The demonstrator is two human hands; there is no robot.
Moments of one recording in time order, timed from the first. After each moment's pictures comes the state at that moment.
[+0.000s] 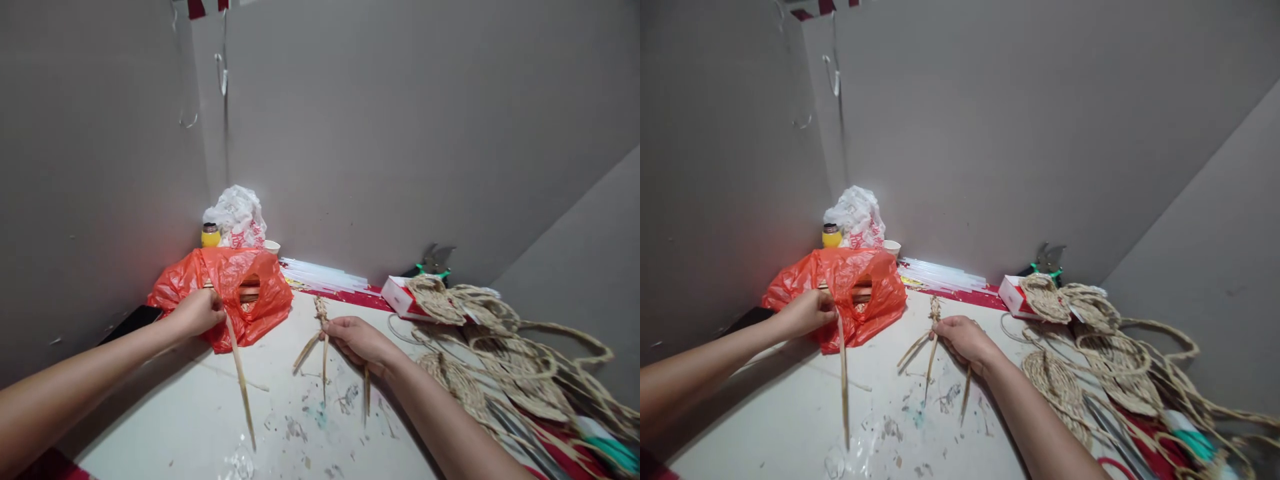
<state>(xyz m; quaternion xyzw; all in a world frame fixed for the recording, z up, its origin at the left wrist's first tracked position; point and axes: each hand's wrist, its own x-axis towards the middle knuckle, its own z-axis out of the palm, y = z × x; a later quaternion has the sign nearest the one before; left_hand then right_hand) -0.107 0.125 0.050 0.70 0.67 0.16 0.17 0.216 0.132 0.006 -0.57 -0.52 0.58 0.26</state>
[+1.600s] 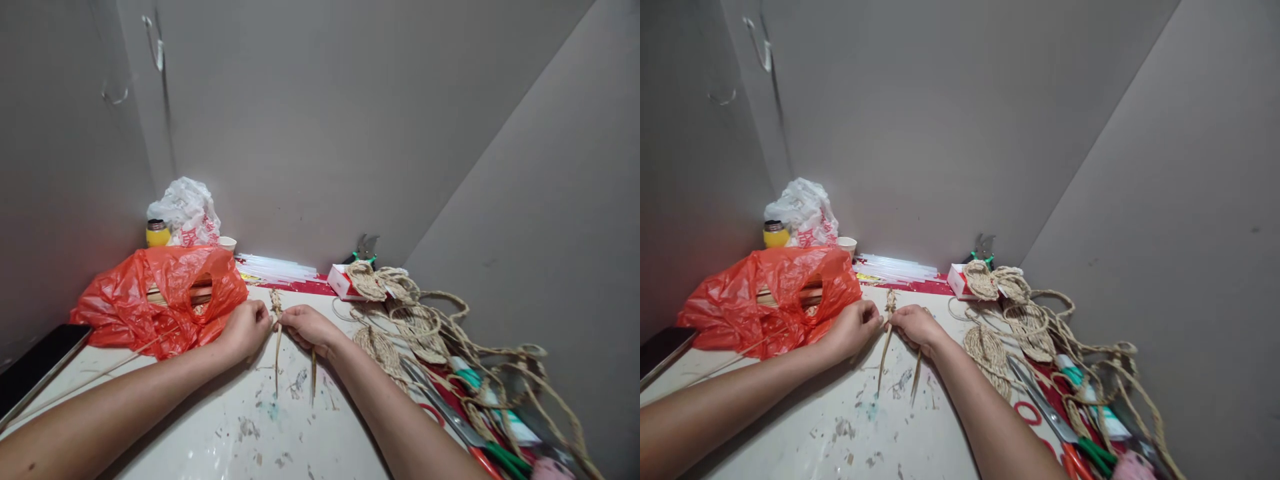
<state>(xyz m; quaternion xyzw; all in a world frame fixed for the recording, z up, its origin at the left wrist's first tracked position) 0.057 0.136 0.005 0.74 0.51 0.33 0.28 0.215 0.132 0.013 -0.57 -0.49 0.59 0.30</state>
